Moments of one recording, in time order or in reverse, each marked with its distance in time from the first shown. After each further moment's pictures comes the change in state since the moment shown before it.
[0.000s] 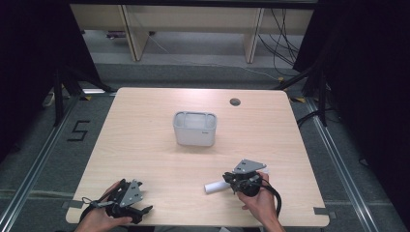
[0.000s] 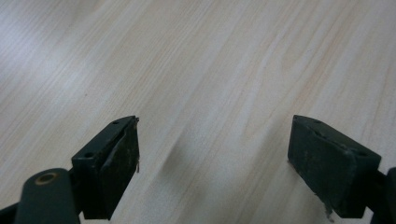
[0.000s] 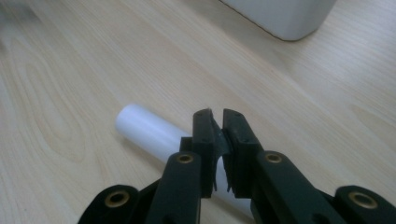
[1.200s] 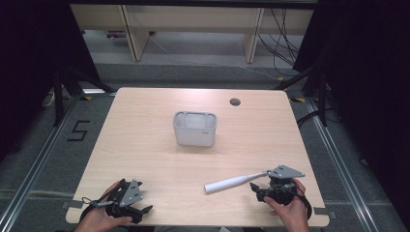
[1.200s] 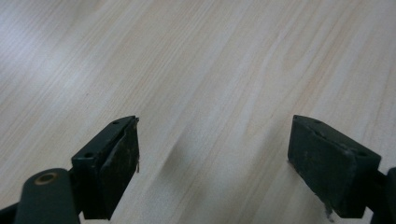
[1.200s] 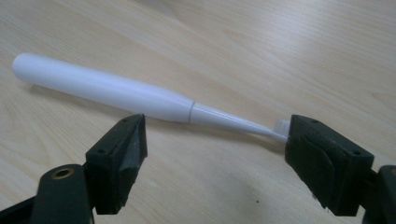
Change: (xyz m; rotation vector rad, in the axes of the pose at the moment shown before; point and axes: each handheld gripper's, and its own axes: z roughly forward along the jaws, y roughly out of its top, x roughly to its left) left arm 0.000 0.000 0.001 -0.015 -0.001 -0.010; right arm -0.041 -0.054 -0.057 0.013 -0.175 0.198
